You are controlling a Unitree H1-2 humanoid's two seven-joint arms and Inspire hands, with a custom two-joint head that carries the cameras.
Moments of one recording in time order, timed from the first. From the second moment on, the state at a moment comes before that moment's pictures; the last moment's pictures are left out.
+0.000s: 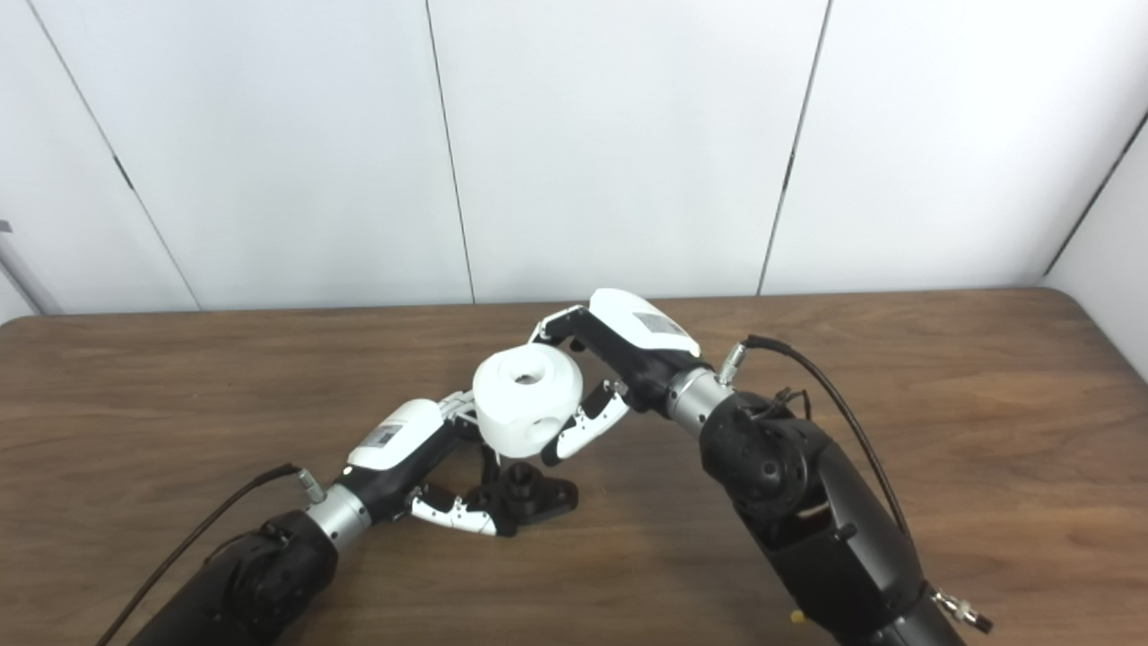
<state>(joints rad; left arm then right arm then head) -0.43 0.36 -0.51 0.34 0.55 -0.27 -0.04 -0.53 -0.32 0.37 -0.16 -0.55 0.22 0.40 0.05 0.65</state>
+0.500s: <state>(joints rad) -0.42 0.36 -0.51 0.32 0.55 -0.25 -0.04 -0.53 -0.33 0.38 -0.12 -0.56 0.18 0.41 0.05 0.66</state>
